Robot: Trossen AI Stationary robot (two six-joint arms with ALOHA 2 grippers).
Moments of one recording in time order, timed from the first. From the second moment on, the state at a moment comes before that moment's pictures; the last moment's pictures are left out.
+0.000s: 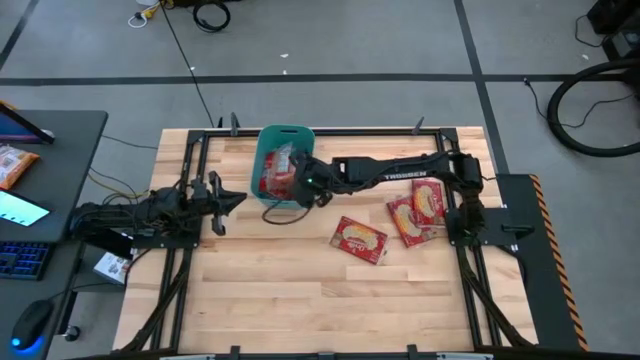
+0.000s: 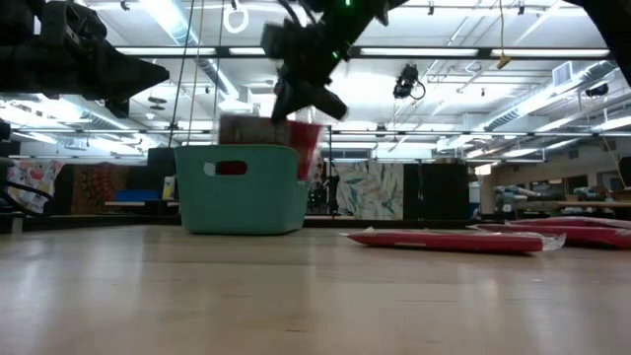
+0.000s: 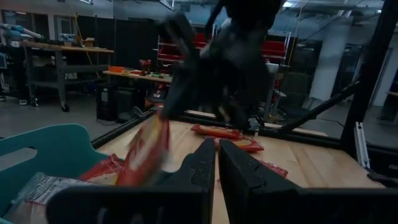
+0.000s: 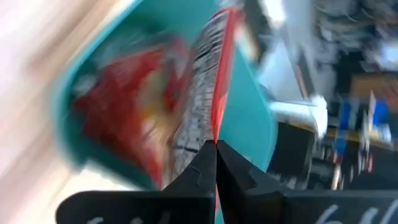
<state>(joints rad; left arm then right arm) 0.01 0.01 0.02 0.13 -0.24 -0.11 -0.08 1.98 1.69 -0.46 0.42 -1.03</state>
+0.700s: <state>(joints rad) 0.01 0.01 0.02 0.12 -0.22 -0.11 -0.18 2.12 1.69 -0.29 0.38 -1.27</state>
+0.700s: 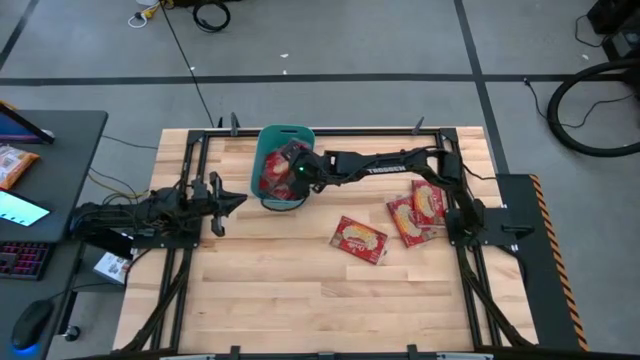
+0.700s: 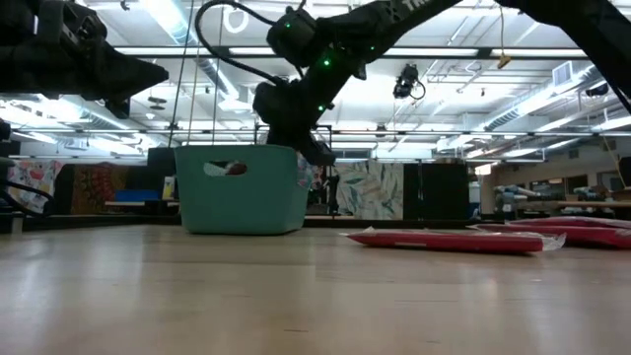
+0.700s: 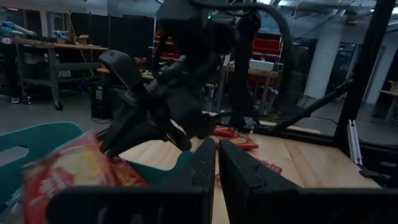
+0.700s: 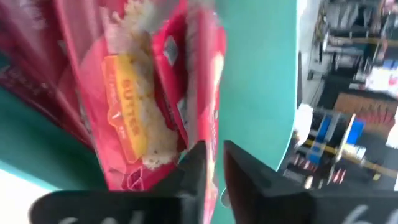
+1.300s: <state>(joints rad) 0.01 0.01 0.02 0.10 -0.22 -0.11 -0.02 2.00 1.69 -0.63 0.52 -0.53</state>
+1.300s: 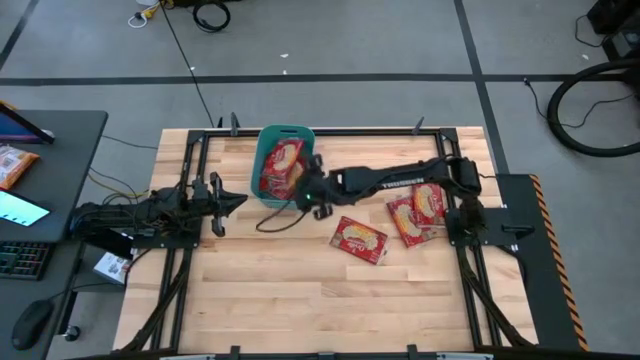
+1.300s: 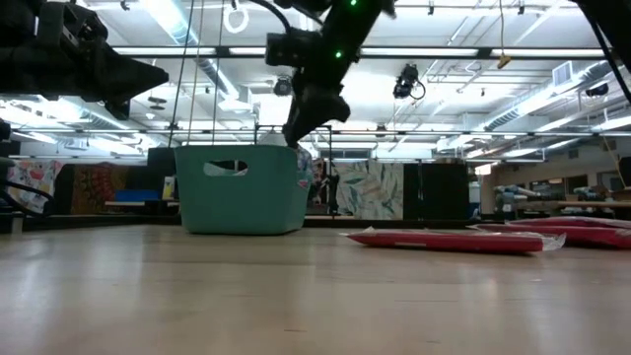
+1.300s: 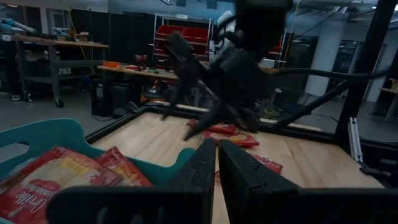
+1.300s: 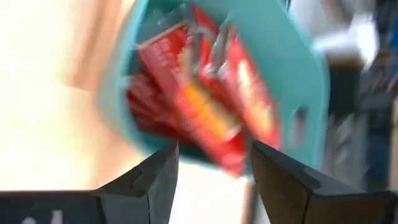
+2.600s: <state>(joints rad) 0.01 0.01 0.02 0.07 -0.22 -0.11 0.46 2.04 1.39 -0.78 0.62 0.46</state>
